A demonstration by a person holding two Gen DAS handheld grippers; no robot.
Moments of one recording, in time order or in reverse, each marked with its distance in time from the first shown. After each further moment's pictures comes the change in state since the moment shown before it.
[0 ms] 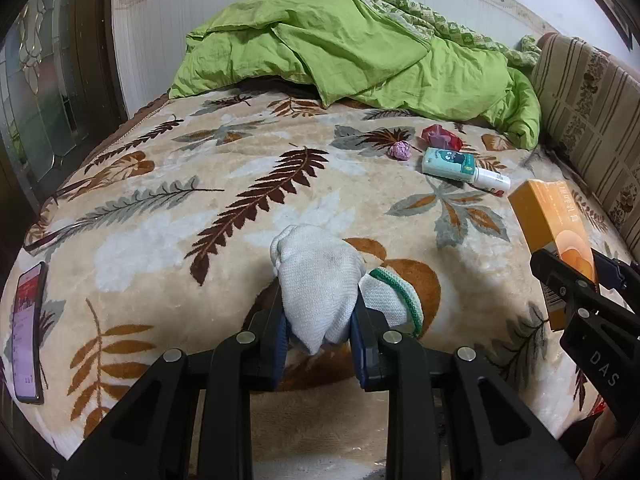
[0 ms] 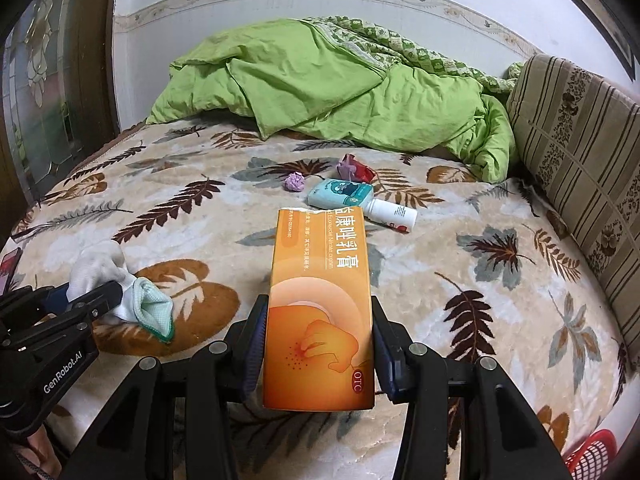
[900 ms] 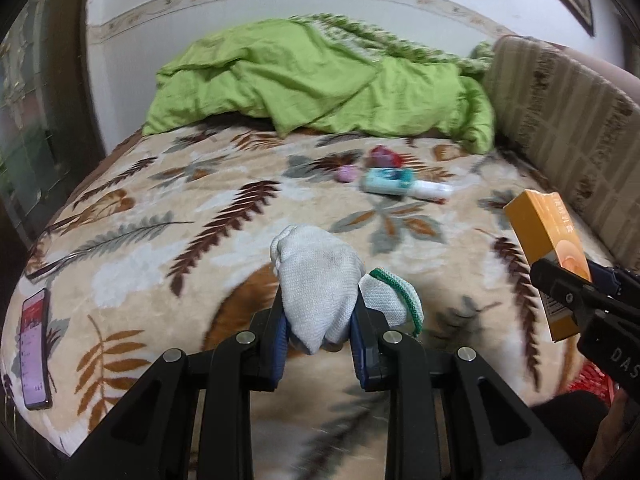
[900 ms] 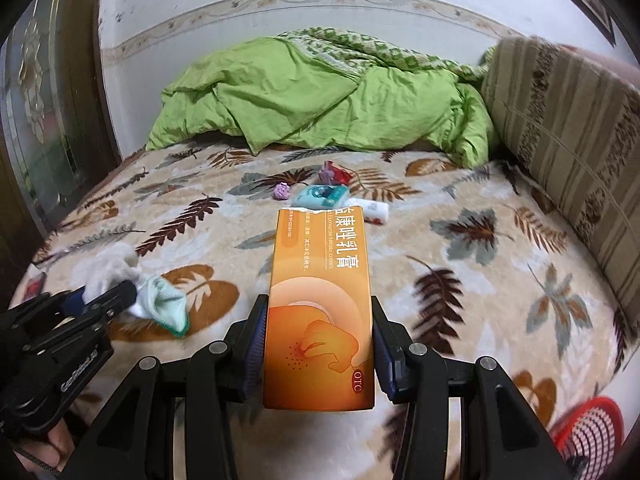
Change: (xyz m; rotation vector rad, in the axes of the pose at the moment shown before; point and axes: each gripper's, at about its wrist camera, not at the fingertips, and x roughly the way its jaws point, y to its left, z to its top) left arm -0.057 -0.035 -0.004 0.101 -0.077 -0.104; right arm -0.066 -0.044 -0.015 0.138 -0.011 0.053
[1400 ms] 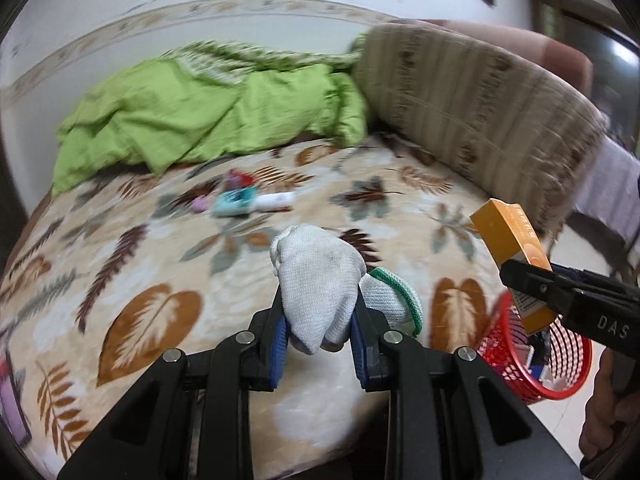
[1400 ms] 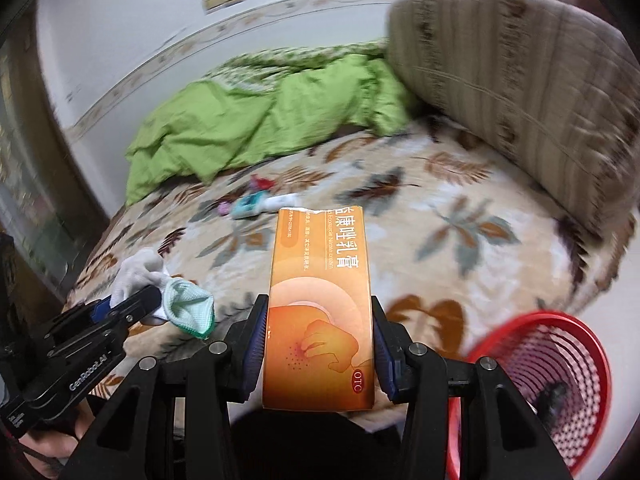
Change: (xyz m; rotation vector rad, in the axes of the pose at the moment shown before) left arm -0.050 -0.136 0.001 0.238 -0.027 -0.264; right arm -0.097 -0.125 -0.040 0.292 -0.008 -0.020
